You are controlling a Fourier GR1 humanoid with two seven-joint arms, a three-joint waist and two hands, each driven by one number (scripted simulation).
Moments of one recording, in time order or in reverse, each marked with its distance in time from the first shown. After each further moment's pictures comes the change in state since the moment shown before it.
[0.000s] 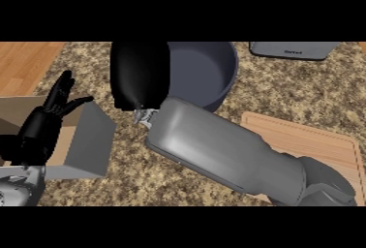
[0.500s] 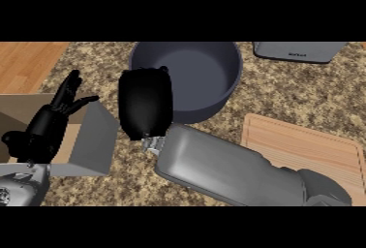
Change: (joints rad) left arm -0.022 -0.005 -0.024 0.008 0.000 -0.010 0.019; right arm 0.129 -0.002 0.097 -0.114 -0.009 0.158 0.016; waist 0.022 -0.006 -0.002
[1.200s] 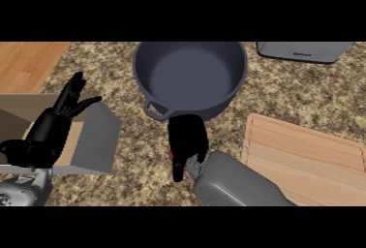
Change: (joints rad) left arm 0.019 -0.011 -0.013 -0.030 0.012 -0.014 -0.026; right arm 0.435 -0.030 -0.012 -0.061 -0.167 0.196 -0.165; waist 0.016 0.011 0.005
